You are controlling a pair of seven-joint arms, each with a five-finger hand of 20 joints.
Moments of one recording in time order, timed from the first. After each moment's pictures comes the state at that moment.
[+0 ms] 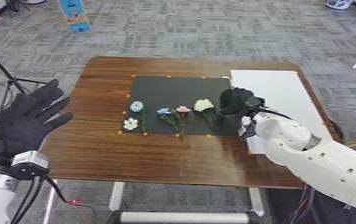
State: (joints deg) left arm 133.2 -57.8 -114.7 -127.7 36.2 -1.4 4.2; right arm -55.0 -40.9 29.0 -89.6 -111.5 10.1 13.6
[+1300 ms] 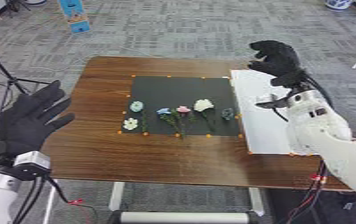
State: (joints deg) left arm 132.9 -57.9 -113.9 -127.7 36.3 -1.3 4.1; right arm -66.5 -33.6 48.4 -100.7 -86.9 33.6 1.6
